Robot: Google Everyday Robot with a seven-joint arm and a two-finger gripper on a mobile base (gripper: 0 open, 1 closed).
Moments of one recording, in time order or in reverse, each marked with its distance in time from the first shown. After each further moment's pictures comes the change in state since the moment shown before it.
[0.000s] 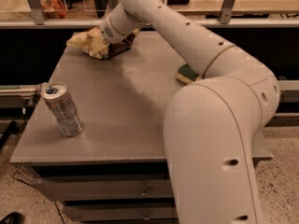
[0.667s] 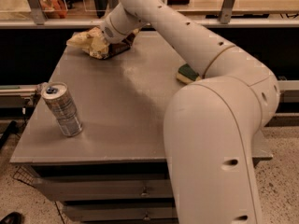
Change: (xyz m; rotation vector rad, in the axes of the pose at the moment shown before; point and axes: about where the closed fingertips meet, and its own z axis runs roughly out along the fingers) arm -0.001 0.000 -0.001 0.000 0.000 0.000
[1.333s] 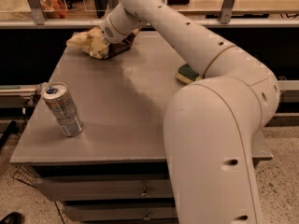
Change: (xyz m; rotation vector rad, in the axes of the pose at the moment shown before) arm 0.000 0.000 0.000 0.000 0.000 0.000
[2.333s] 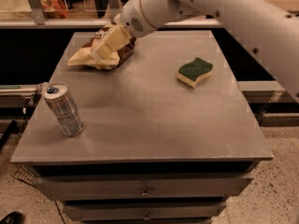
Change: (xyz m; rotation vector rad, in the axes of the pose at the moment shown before) arm 0.005 0.088 -0.162 -0.027 -0.180 -0.226
